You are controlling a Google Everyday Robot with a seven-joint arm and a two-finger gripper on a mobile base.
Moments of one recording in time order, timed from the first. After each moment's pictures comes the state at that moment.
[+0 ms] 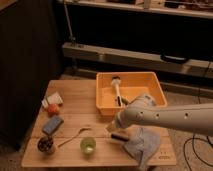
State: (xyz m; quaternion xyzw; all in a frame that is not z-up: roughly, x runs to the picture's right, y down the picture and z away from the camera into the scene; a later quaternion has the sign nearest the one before) arm 0.053 0.184 0.757 -0.25 -0.04 0.45 0.86
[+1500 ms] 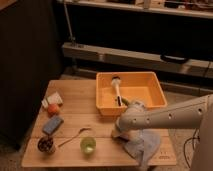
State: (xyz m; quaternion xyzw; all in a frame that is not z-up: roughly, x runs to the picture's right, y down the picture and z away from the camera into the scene) arm 0.067 0.226 0.808 -0.26 0.01 0.42 0.87
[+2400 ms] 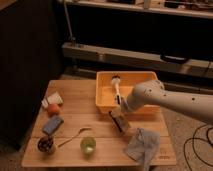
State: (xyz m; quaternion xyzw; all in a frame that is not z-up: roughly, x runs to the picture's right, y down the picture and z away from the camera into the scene) arm 0.082 0.097 0.761 -0.27 -0.06 0.51 0.82
